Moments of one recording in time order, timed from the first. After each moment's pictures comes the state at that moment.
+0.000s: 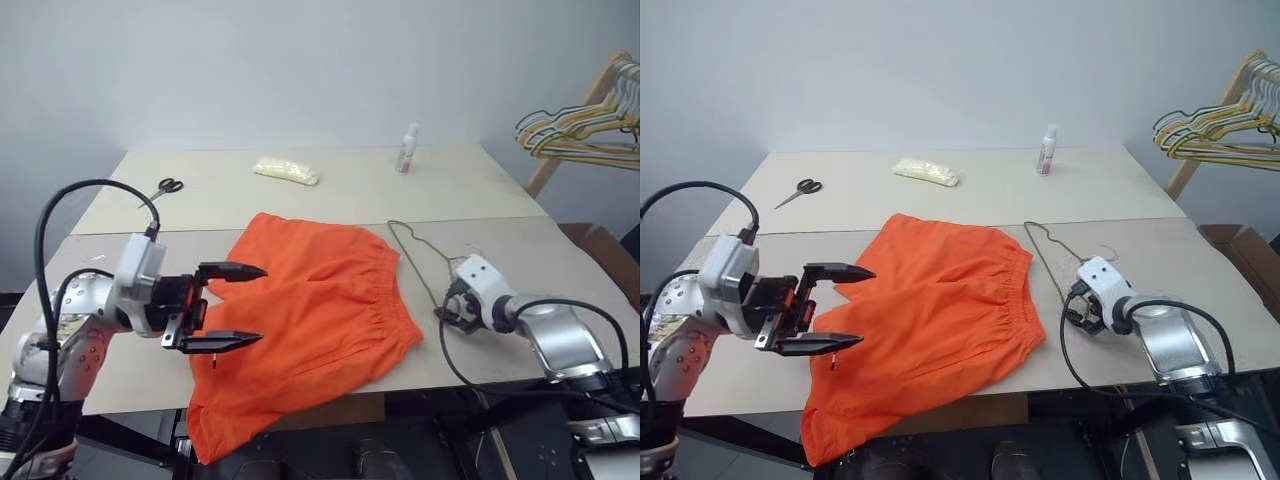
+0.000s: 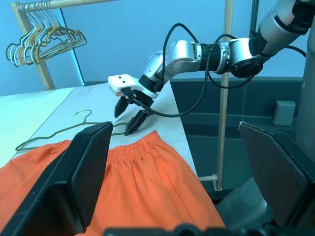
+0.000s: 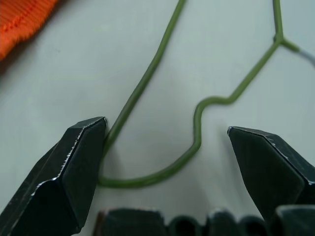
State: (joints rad) left arm -0.19 0.79 0.16 -0.27 -0.81 0.31 -1.40; right arm -0.33 -0.73 0.07 0.04 0.04 0.76 0.68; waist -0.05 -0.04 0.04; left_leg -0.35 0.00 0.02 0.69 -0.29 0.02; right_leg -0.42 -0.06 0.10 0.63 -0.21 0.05
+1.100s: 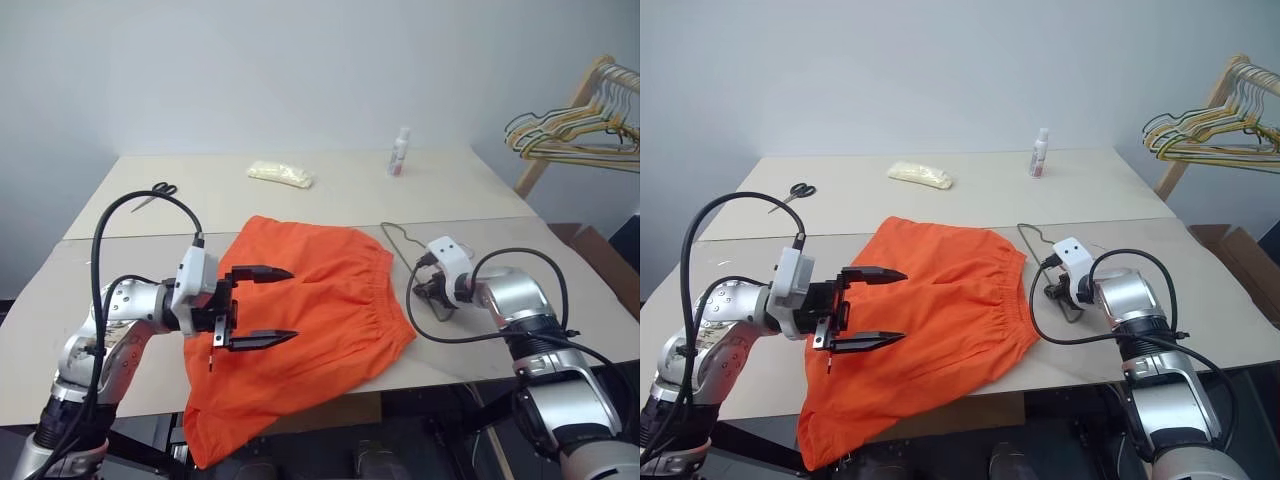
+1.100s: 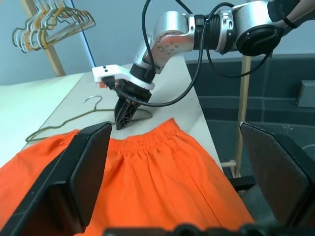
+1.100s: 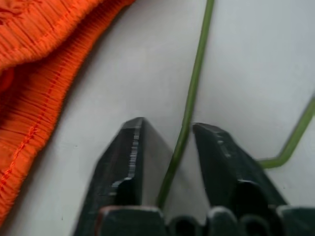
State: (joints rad) left arm -0.22 0.70 0.04 -0.31 -0.62 0.27 -1.25; right arm -0.67 -0.54 0.15 0.45 0.04 0.87 0.67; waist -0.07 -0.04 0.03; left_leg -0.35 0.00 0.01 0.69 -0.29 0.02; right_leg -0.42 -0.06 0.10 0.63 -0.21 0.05
